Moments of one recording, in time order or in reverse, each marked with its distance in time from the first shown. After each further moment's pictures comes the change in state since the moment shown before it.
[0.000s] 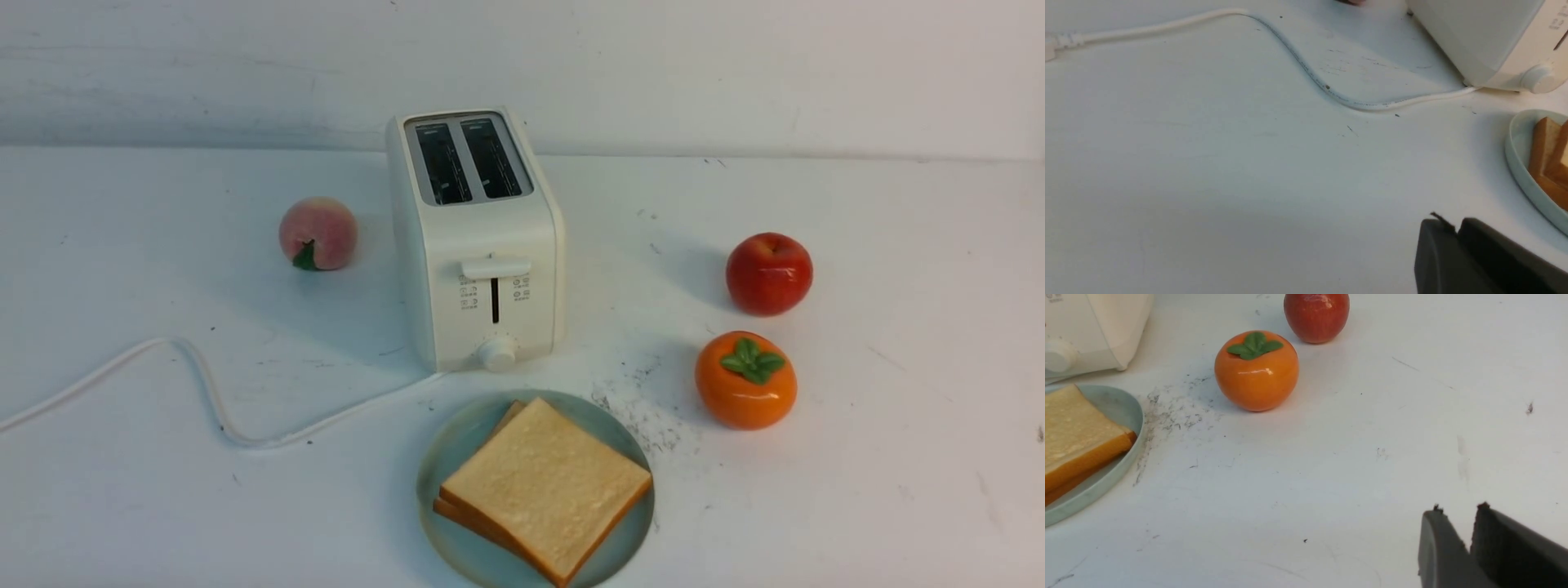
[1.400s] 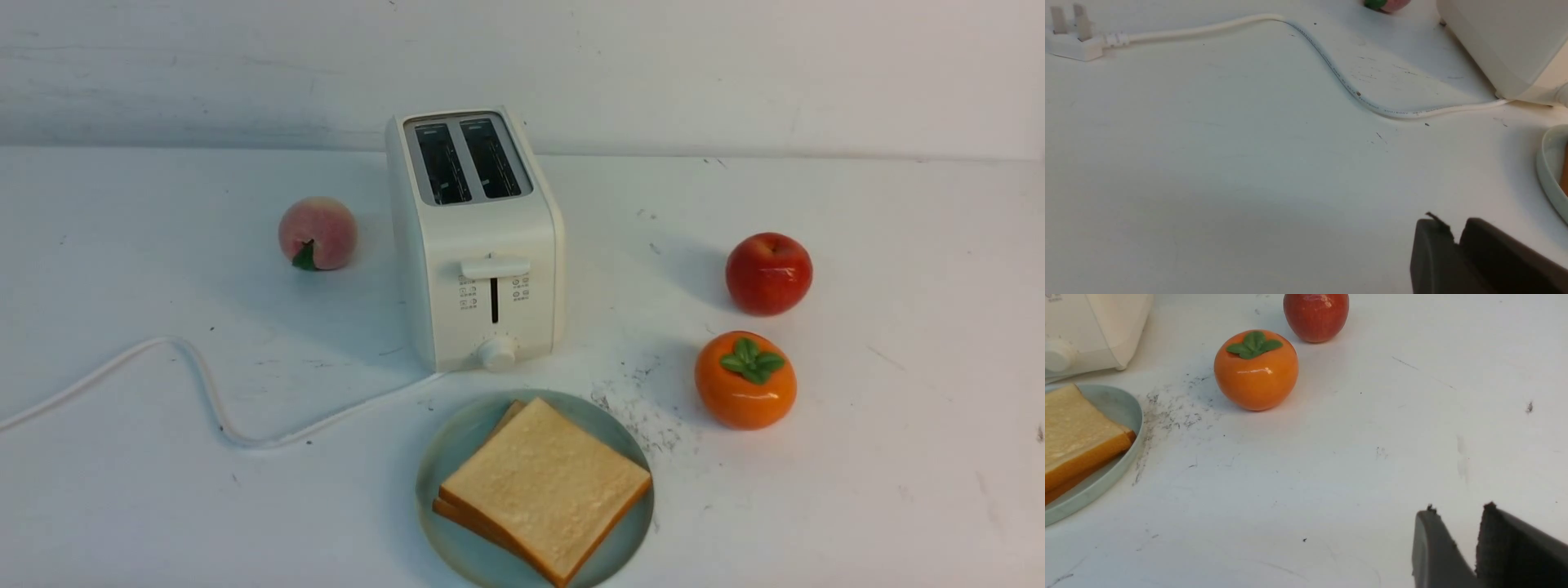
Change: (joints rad) right arm 0.000 0.000 0.000 0.000 0.002 0.000; left arm 0.064 0.000 0.000 0.000 0.005 -0.003
